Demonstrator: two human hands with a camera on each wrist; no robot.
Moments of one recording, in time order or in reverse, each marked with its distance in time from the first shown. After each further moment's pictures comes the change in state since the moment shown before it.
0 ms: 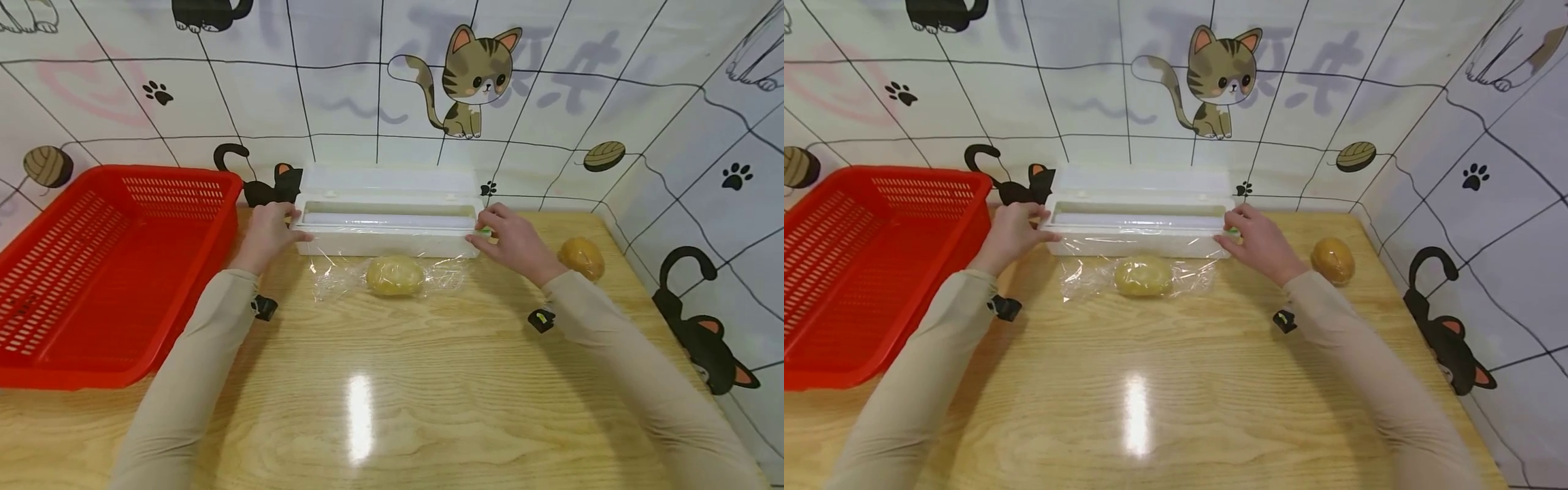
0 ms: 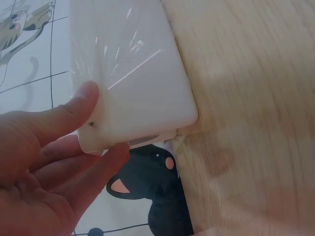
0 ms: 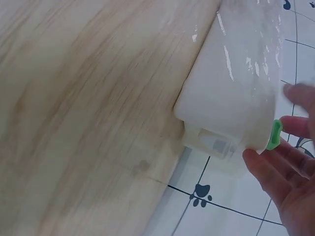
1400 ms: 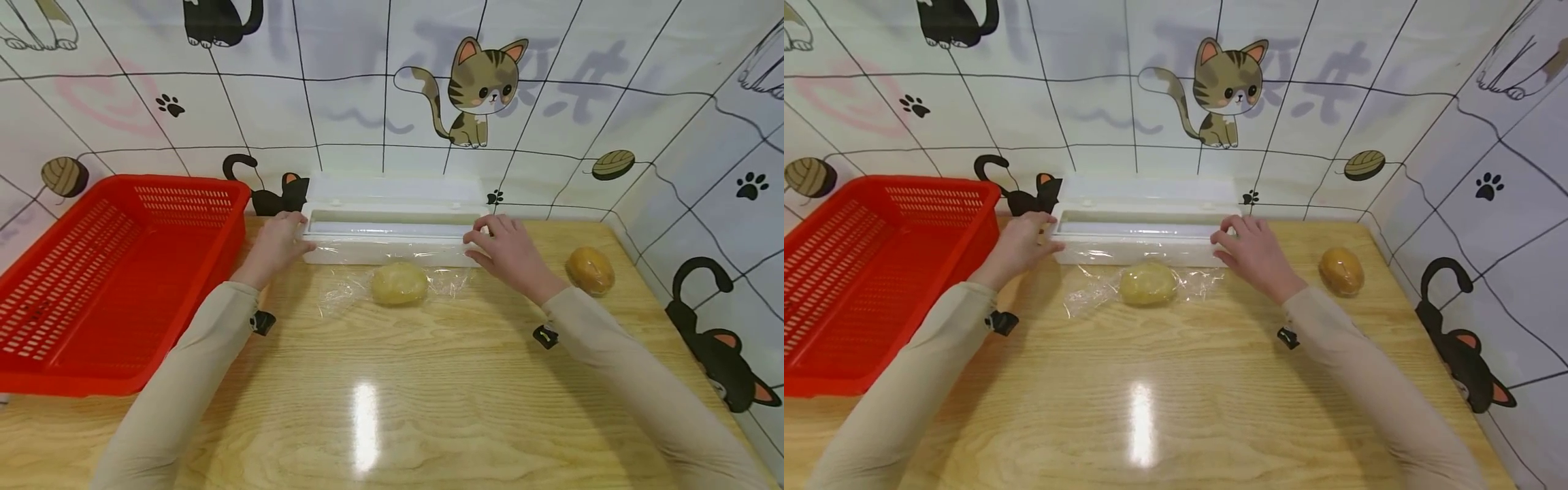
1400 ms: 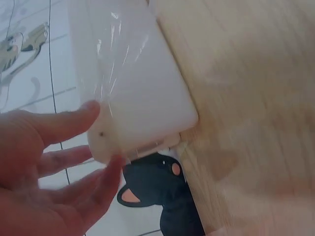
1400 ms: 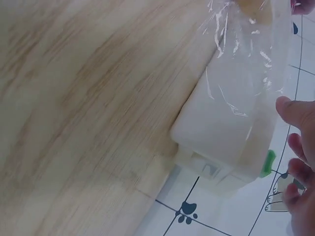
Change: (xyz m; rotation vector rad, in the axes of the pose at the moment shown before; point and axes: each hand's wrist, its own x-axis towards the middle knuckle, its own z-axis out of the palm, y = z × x) left_hand -0.009 0.005 -0.004 0.082 -0.060 0.051; right_hand 0.004 -0.011 0.011 -0.224 0.053 -0.184
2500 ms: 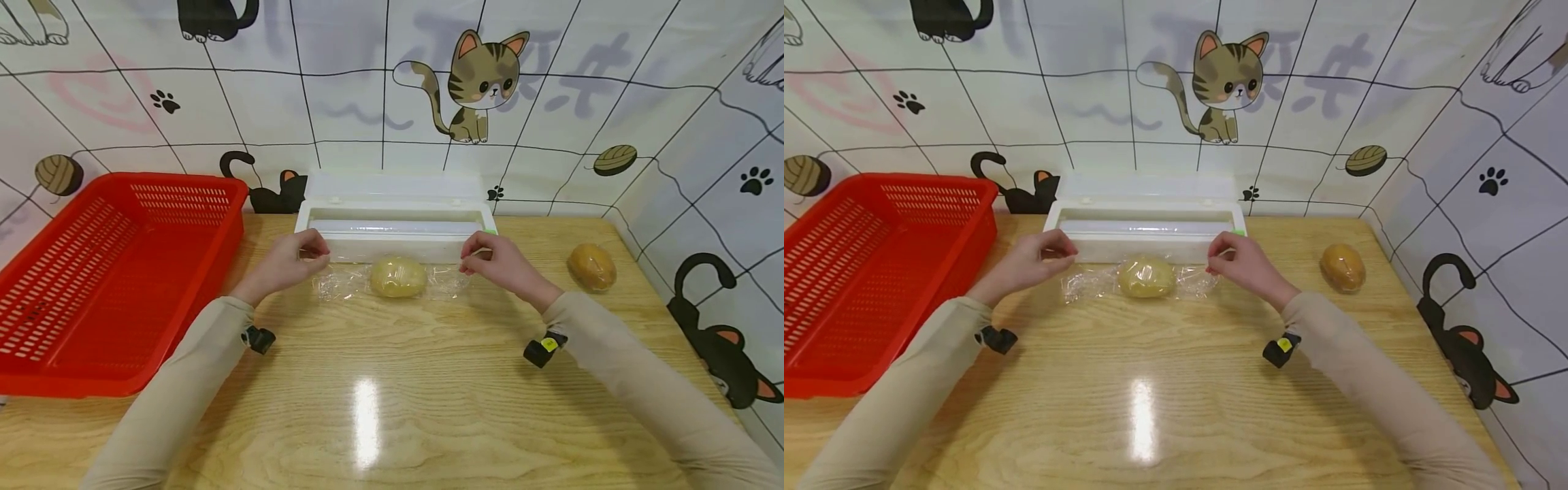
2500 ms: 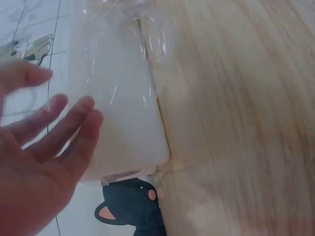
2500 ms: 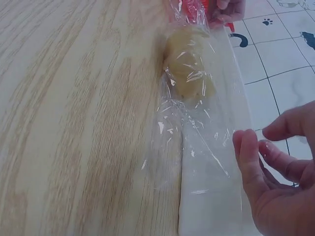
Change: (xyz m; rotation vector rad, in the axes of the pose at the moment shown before) left_hand -0.016 0.000 0.018 -0.338 -0.128 0.181; right_hand 0.003 -0.033 -0.010 0.911 -0.234 0.634
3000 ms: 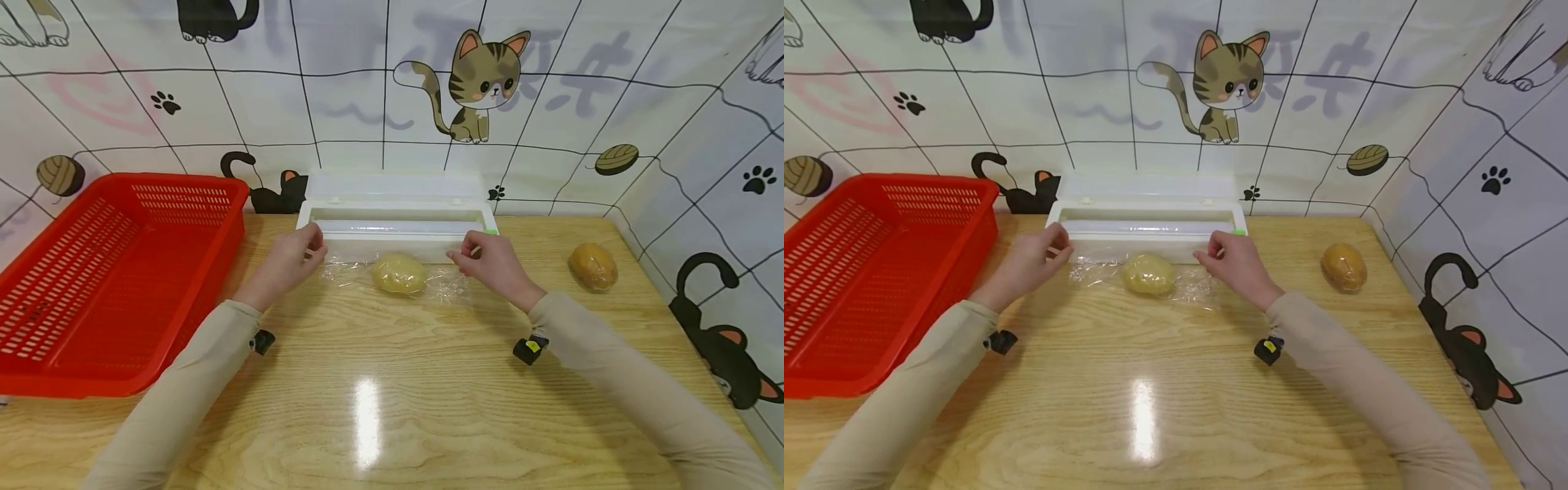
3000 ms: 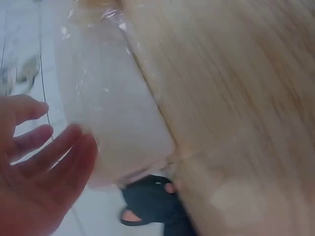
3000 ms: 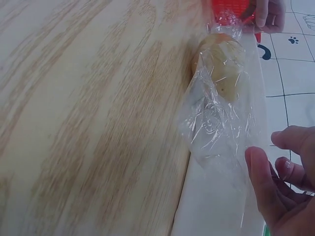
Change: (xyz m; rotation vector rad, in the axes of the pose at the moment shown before) left_hand -0.002 0.009 0.006 0.325 0.134 0.104; right_hand 0.007 -0.001 0.016 -0.271 0.195 -0.147
